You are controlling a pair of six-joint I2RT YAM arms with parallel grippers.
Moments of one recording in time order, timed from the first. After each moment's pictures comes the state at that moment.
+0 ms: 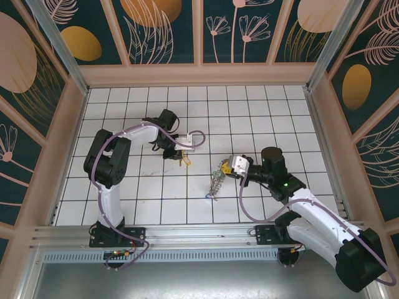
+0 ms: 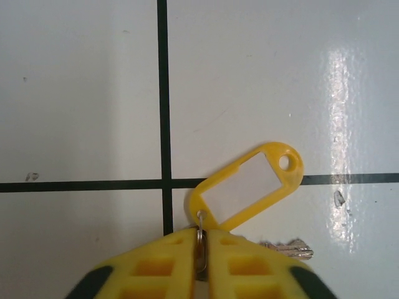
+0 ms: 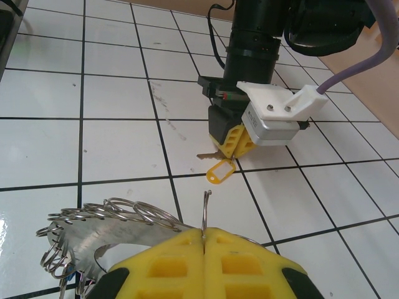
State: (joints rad) left arm -0.43 1.99 1.31 -0.67 0.41 1.09; right arm 0.52 0.84 0.40 0.00 -0.65 -0.61
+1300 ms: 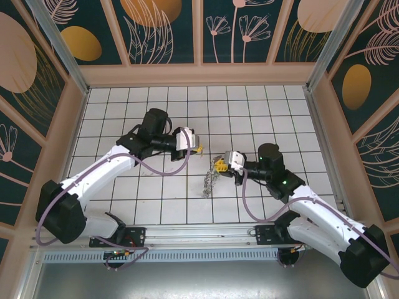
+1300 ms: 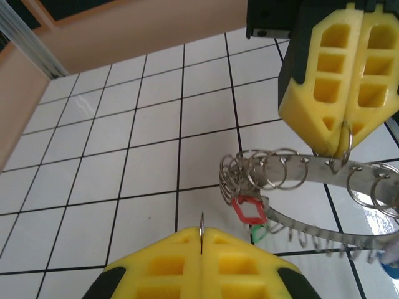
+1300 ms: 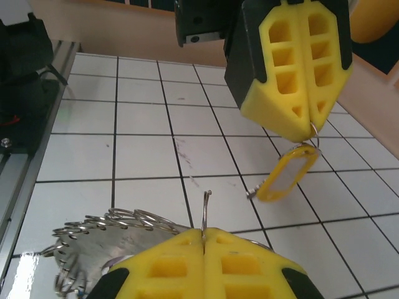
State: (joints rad) left arm -0.60 1.36 1.05 -0.31 0.73 0.75; right arm 0.63 0.87 0.51 0.03 -0.68 -0.46
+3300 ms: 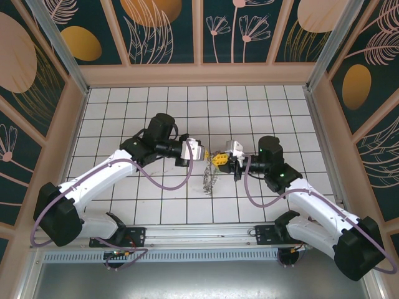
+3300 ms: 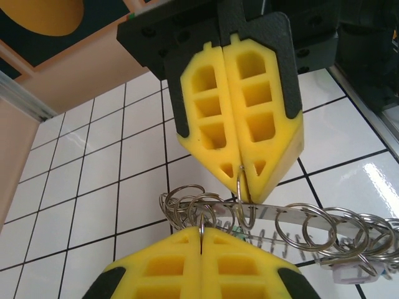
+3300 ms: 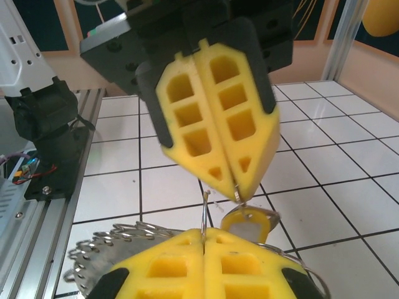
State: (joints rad) left arm -0.70 1.34 1.05 -0.32 0.70 0.86; right arm 0.56 0.95 0.55 0.12 -0.83 -0.26
